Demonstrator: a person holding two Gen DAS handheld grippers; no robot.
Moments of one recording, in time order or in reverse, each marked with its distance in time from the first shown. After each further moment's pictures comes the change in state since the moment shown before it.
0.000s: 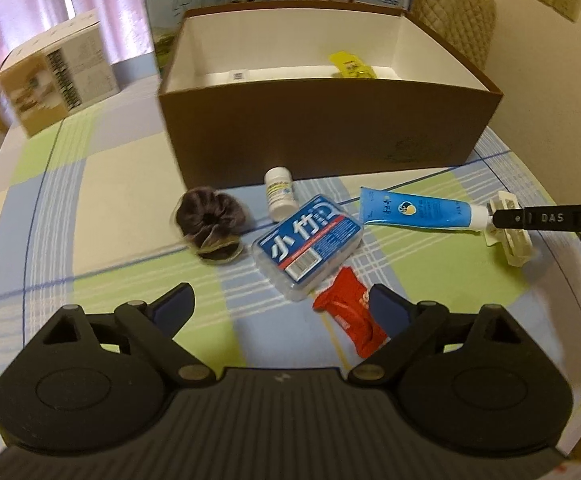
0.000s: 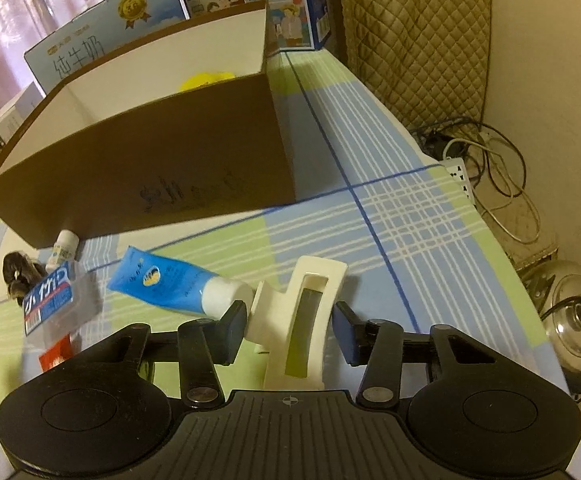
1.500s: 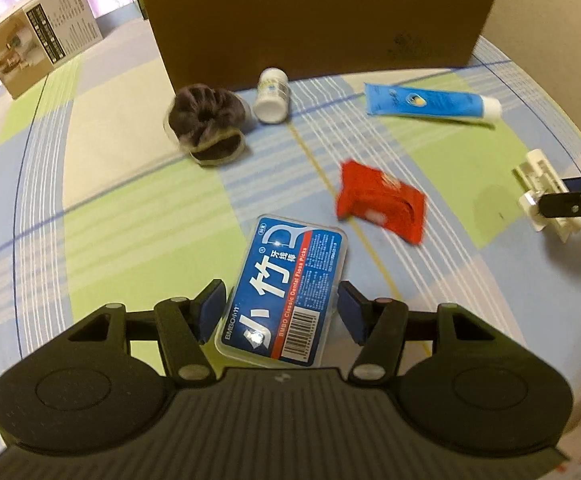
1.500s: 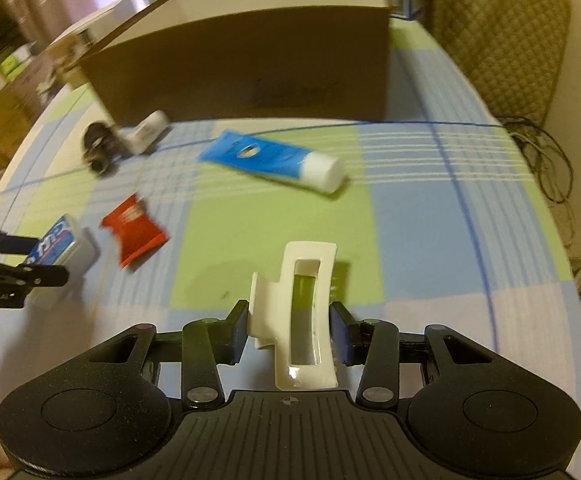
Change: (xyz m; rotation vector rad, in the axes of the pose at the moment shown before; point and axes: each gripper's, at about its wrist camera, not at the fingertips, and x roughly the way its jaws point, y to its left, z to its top) left arm 0.021 0.008 -0.057 0.082 0.146 0.009; right arm -0.032 0.036 -0.071 -0.236 0.110 0.124
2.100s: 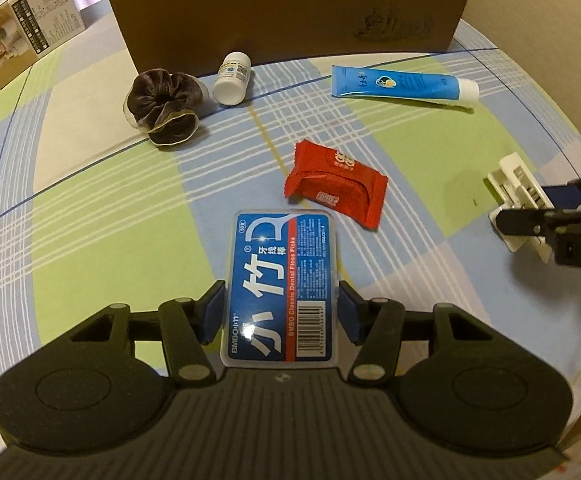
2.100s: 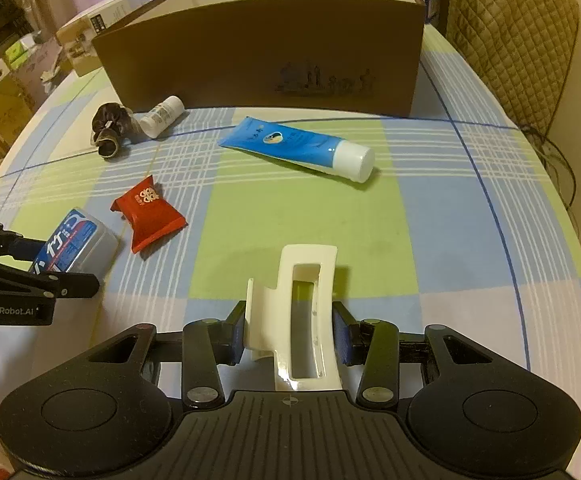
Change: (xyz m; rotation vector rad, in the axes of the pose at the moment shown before) left arm 0.009 -0.031 -0.007 -0.017 0.017 -0.006; right arm 0.013 0.018 -0.007 -0.027 -0.017 -0.028
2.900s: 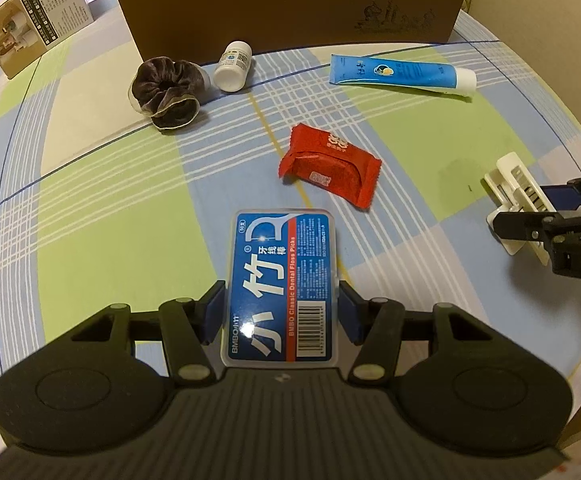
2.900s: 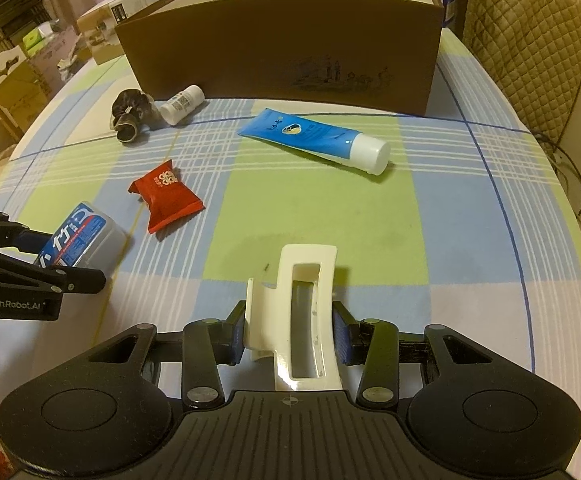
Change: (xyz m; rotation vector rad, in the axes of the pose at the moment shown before) left arm -0.007 -0.009 -0.011 -0.010 0.019 0.023; right arm -0.004 0.004 -0.008 -0.045 0.008 0.032
